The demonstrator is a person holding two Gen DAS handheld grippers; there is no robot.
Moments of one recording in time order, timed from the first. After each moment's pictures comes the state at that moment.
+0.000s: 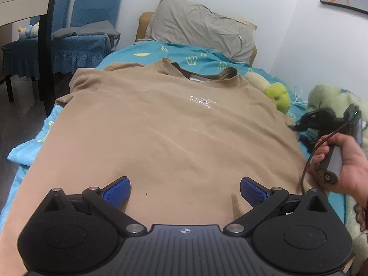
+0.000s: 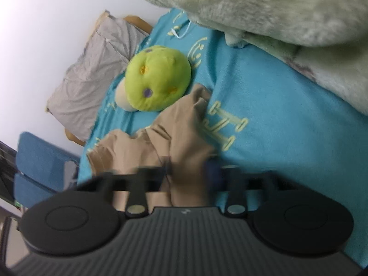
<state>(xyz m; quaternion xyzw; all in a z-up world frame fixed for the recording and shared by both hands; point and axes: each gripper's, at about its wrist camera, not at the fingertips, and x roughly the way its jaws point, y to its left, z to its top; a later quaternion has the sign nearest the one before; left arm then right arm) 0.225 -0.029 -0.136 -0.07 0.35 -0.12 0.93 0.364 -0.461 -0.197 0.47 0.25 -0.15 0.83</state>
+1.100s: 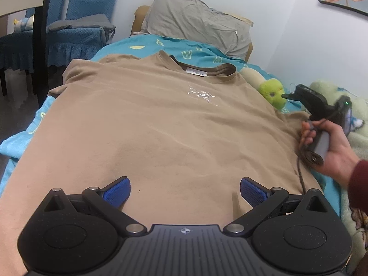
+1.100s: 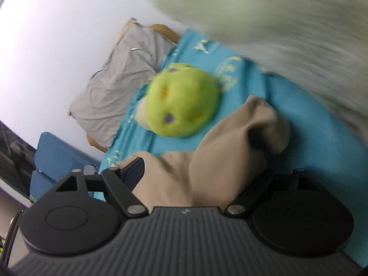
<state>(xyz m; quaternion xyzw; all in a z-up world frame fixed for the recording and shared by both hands) 0.229 -0.024 -0.147 -0.09 0.36 -0.14 0.92 0.400 -0.488 -0.198 0.46 0.20 -0.09 0.86</state>
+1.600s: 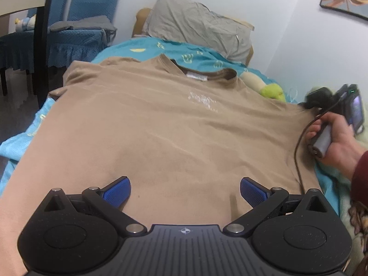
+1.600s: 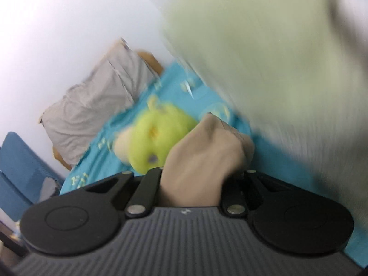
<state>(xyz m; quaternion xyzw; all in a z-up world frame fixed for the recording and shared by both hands) 0.230 -0.021 -0.142 -0.10 0.35 -0.14 0.92 0.391 -0.481 -0.142 0.34 0.14 -0.20 0.91</state>
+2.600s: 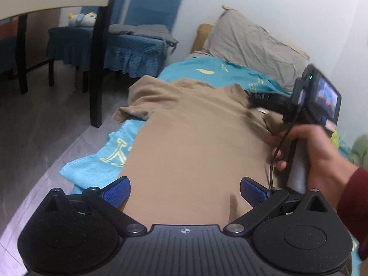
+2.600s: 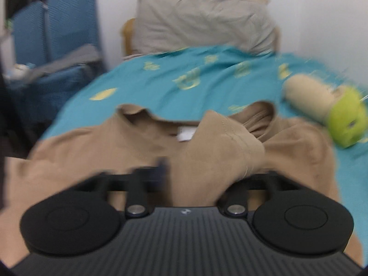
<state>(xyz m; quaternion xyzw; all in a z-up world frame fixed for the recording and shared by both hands) 0.262 0.056 -0.131 -0.12 0.34 -0.01 0.93 0.494 -0.201 -0.150 0.08 0.29 -0.01 0.95</state>
